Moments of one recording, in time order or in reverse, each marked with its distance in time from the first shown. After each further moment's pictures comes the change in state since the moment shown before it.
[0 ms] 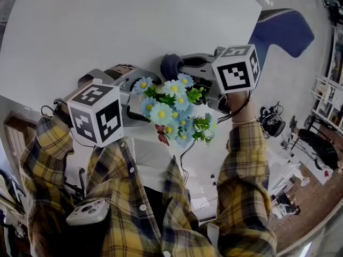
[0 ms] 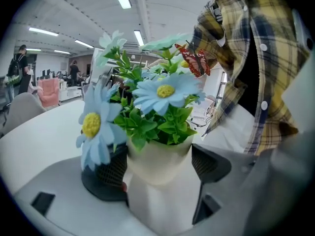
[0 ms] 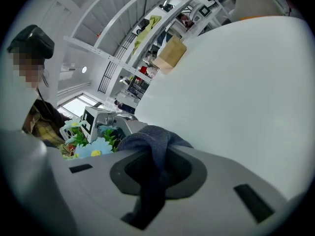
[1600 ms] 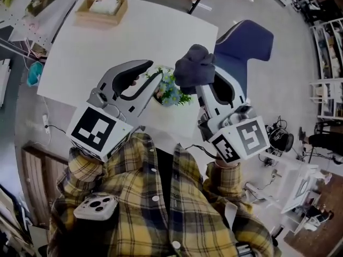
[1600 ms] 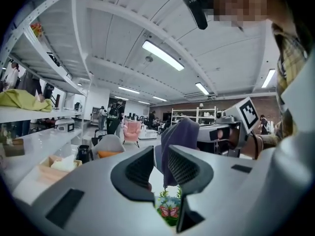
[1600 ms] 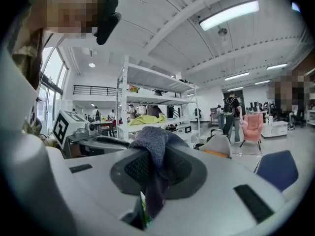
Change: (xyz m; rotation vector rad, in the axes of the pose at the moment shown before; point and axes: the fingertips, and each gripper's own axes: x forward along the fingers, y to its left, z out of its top) left arm -0.195 -0.052 0.221 -0.273 -0.561 0.916; right arm -0.203 0.284 0.017 -0.558 -0.984 -0.716
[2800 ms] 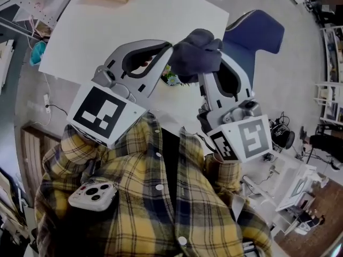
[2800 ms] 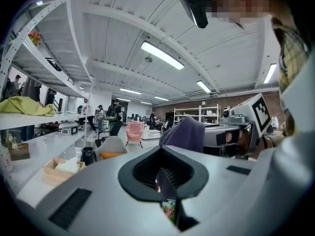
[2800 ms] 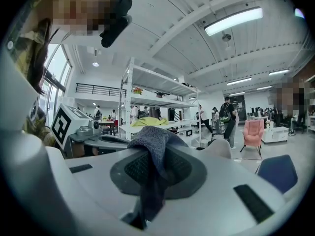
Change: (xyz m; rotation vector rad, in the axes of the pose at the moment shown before) left arm 0.005 -0.018 0.000 0.011 0.017 0.053; right arm -0.013 0.020 -0.001 -0.039 -0.029 0.008
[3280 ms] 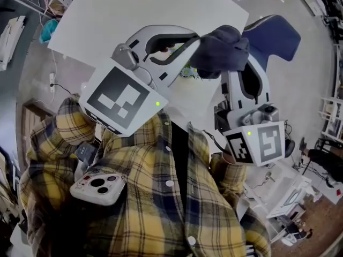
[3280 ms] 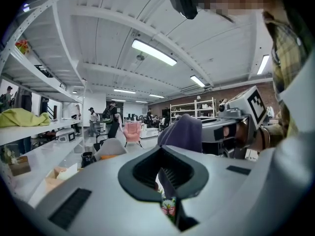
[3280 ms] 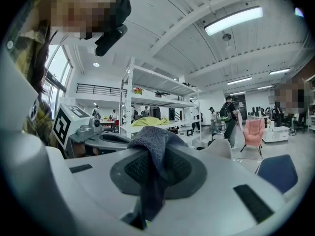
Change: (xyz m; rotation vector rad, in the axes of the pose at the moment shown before) left arm 0.005 -0.005 -0.007 0.122 0.017 -0.039; right arm -0.004 -0.005 -0.003 0.000 0.010 0.001
